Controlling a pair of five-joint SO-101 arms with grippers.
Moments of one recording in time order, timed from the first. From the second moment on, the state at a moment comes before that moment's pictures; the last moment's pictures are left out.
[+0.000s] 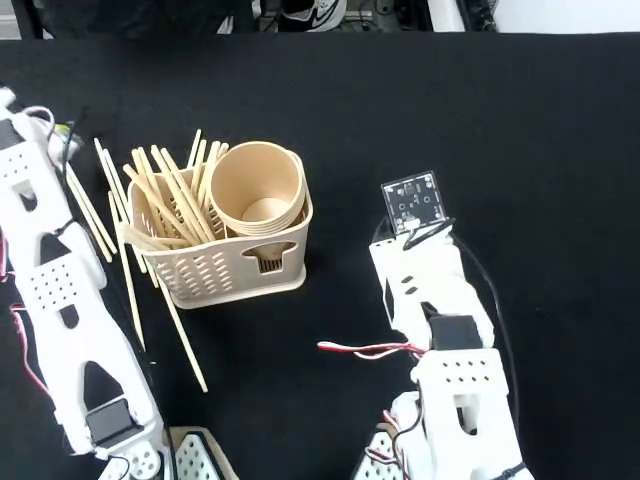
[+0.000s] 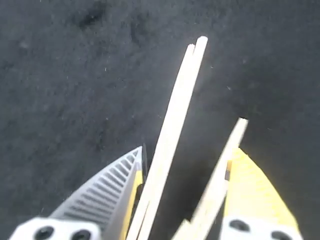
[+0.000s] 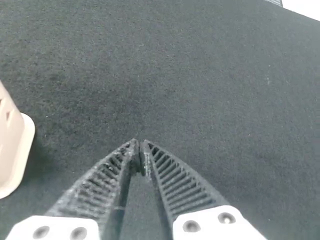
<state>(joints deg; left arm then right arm) -31.4 72.4 -89.4 88.3 25.5 -3.5 -60.4 77.8 26.7 16.9</state>
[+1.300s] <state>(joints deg) -34.0 60.9 -80.8 99.6 21.2 -3.5 -60.4 77.8 26.7 16.9</state>
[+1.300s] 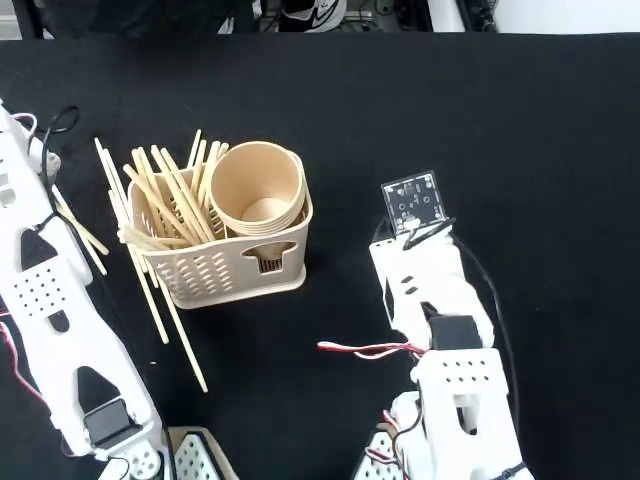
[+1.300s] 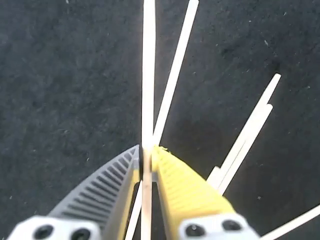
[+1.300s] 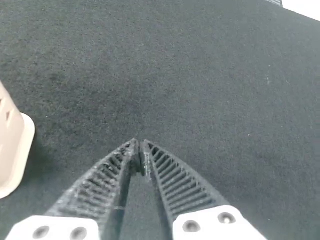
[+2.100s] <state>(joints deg) -33.9 71.7 -80.9 91.0 21.2 -3.5 -60.4 77.8 26.7 16.9</state>
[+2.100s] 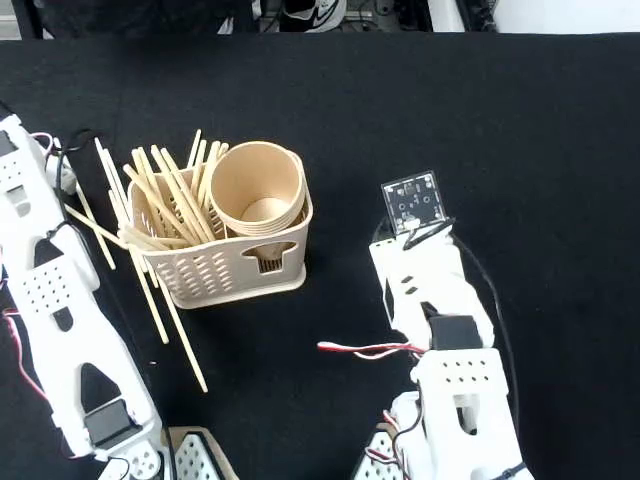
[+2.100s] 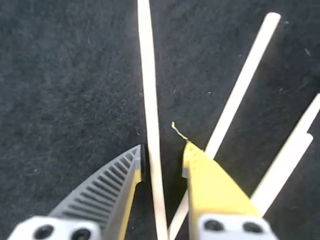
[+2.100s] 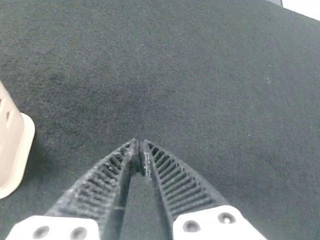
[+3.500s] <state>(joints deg) -33.4 78.4 -93.5 100.2 21.2 -3.5 -60.4 77.8 26.7 16.9</state>
